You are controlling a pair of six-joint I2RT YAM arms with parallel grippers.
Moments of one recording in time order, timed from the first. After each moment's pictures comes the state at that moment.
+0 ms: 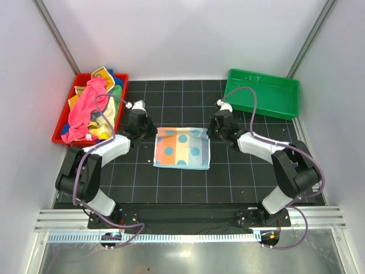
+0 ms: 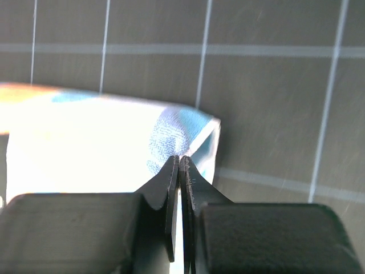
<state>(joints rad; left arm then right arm) -0.36 1.58 0.87 0.08 -0.05 -0.59 0.48 1.62 0.91 0.05 0.10 0.49</state>
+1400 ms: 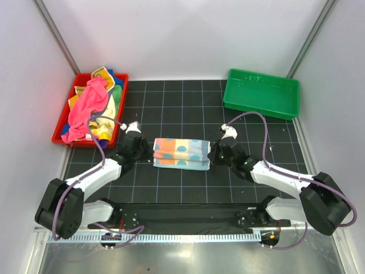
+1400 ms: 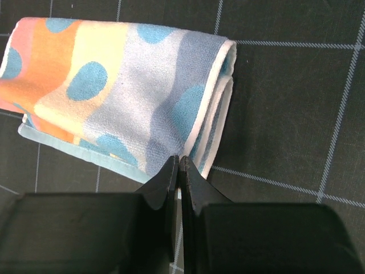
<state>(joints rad) -0.44 1.22 0.54 -0.03 -0.09 -0.69 0.68 1.21 0.52 0.04 0.16 0.63</state>
